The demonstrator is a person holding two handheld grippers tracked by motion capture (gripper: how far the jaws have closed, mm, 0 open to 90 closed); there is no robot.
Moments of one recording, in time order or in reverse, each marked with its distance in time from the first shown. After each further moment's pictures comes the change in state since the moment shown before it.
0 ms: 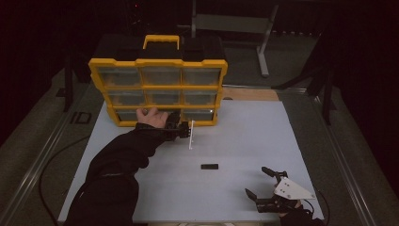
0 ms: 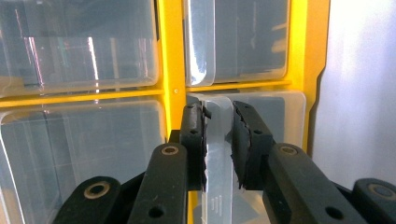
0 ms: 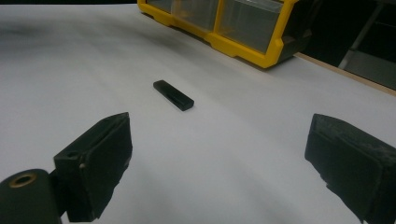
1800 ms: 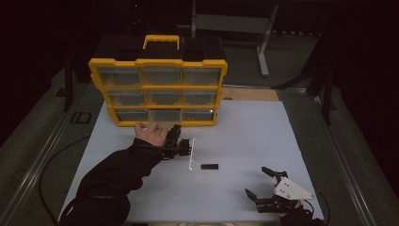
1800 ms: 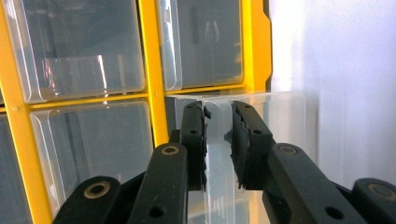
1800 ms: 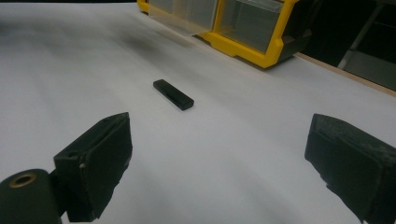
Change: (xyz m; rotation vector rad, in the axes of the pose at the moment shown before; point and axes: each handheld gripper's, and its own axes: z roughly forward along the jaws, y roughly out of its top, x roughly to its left) left arm -0.027 0.007 -0.052 -0.028 0.028 0.037; right arm 0.001 0.001 0.000 0.002 -0.002 -0.005
